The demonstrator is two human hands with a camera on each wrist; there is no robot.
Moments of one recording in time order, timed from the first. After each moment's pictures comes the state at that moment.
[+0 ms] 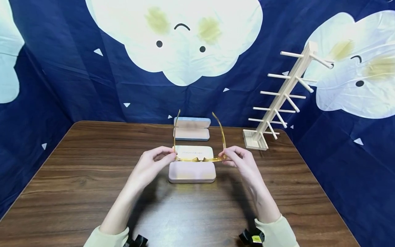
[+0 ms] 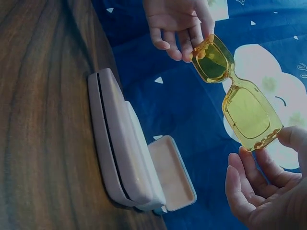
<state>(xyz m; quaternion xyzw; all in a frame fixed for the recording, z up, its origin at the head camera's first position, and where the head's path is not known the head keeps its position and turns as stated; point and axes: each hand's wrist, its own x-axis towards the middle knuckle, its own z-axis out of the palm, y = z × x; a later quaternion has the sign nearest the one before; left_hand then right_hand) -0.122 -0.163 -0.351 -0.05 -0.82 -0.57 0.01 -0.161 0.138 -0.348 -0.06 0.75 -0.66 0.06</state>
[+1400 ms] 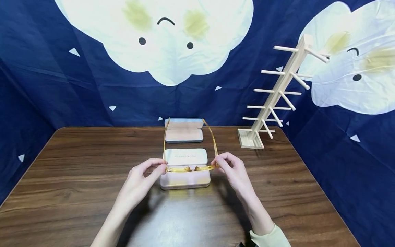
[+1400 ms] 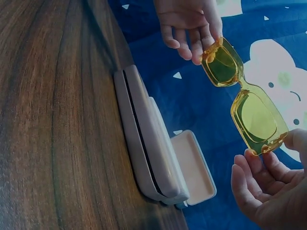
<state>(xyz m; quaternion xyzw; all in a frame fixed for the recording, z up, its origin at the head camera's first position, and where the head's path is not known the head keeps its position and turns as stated) -0.116 -0.153 -0.368 -0.04 -0.84 -0.53 0.04 -0.157 0.131 -0.371 -0.04 0.75 -0.66 0.02</state>
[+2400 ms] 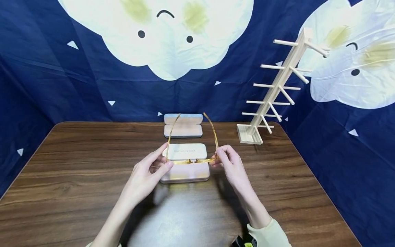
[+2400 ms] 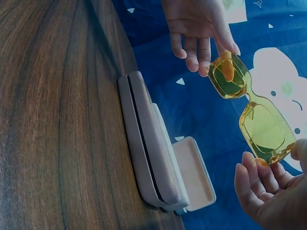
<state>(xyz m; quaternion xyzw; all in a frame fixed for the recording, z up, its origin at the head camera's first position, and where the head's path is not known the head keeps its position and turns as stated) -0.116 -0.143 -0.371 -0.09 -0.85 -0.51 0.08 -0.156 0.123 -0.369 -0.03 0.76 -0.64 -0.01</state>
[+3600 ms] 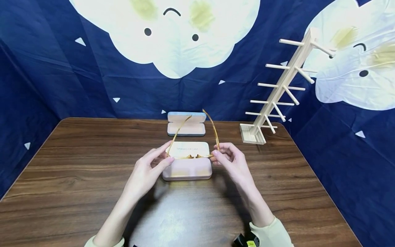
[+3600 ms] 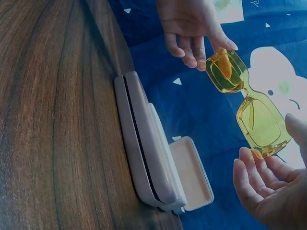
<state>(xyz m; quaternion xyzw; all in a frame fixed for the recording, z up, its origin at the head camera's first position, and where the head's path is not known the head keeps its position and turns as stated) -0.117 -0.146 -0.374 -0.09 -0.84 -0.52 0.11 -0.154 0.124 -0.364 -0.07 0.73 -0.68 0.02</state>
